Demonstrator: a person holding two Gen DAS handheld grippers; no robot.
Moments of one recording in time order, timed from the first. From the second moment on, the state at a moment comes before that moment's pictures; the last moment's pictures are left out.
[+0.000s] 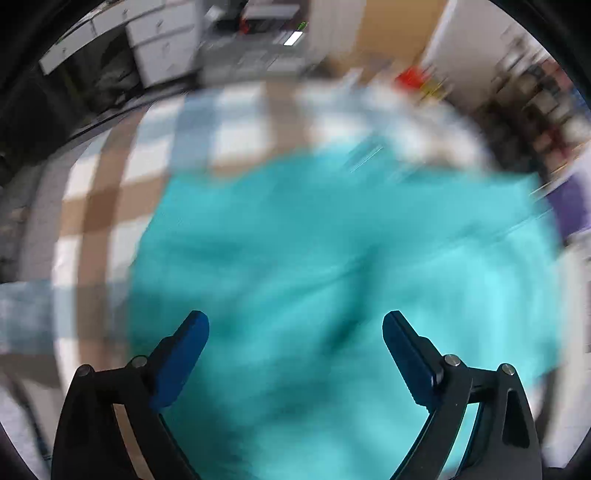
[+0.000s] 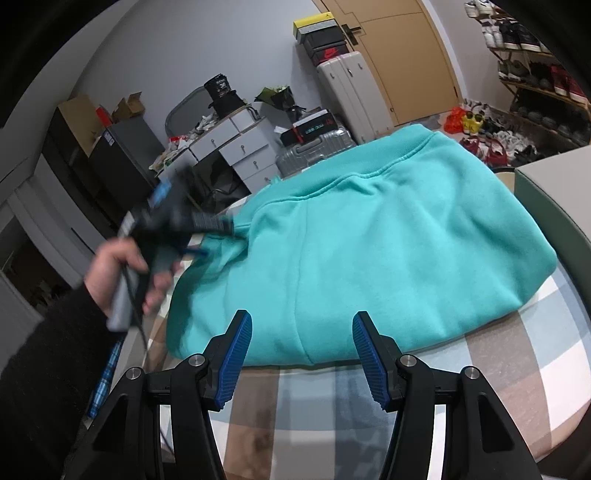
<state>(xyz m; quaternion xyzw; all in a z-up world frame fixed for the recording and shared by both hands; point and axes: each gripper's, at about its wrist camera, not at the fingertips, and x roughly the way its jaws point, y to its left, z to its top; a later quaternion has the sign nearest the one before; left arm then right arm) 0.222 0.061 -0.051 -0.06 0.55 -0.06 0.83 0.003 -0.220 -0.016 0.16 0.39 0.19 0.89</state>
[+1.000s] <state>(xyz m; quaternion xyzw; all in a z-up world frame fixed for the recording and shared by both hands) 0.154 0.004 -0.094 0.00 0.61 -0.07 0.79 0.033 -0.366 -0.106 0.53 0.43 0.07 0.73</state>
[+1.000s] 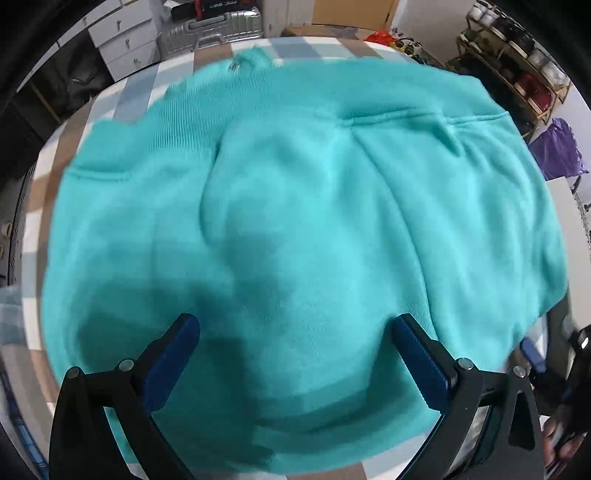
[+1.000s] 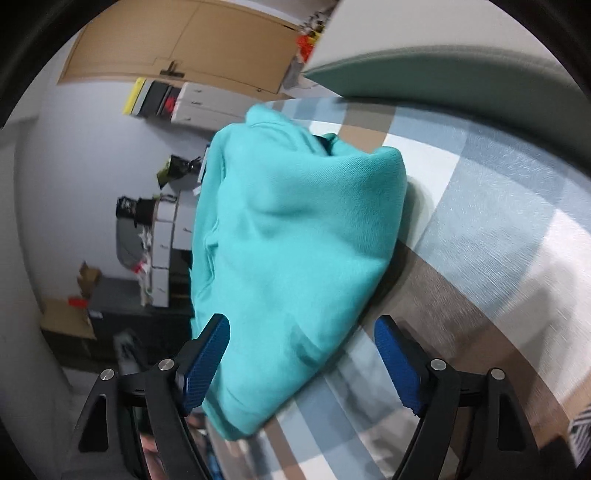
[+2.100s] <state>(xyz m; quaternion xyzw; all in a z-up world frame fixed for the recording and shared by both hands) 0.071 -0.069 -0.092 0.01 0.58 -0.17 0.80 0.024 -0.335 0.028 0.10 0.30 0.06 0.95</state>
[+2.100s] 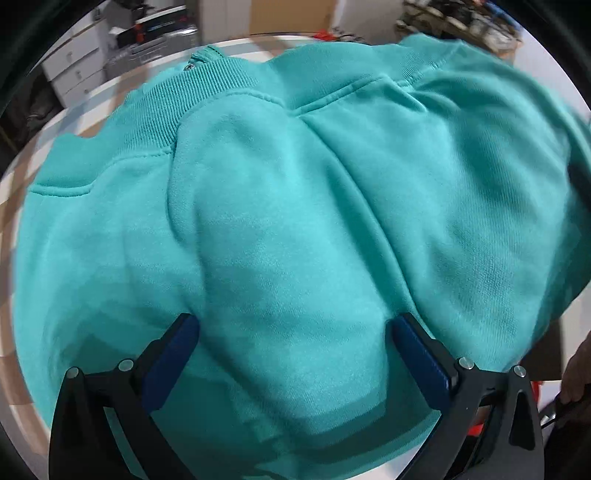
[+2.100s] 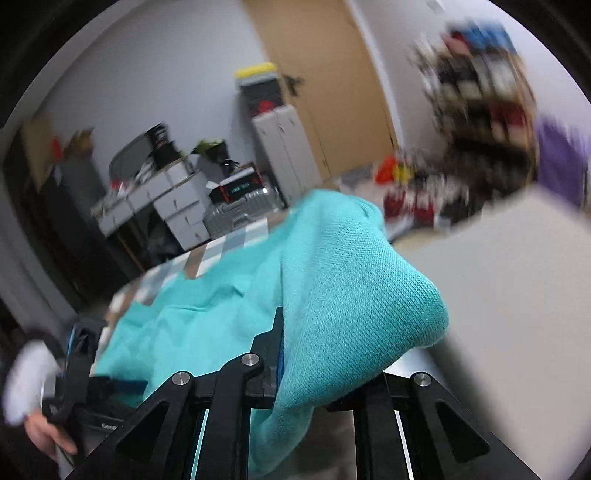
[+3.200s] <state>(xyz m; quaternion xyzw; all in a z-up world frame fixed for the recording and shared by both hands) -0.028 0.129 0.004 -0.28 0.42 -0.31 0.81 -0.060 -0.072 -0.034 -0.24 0.32 0.26 0.88</state>
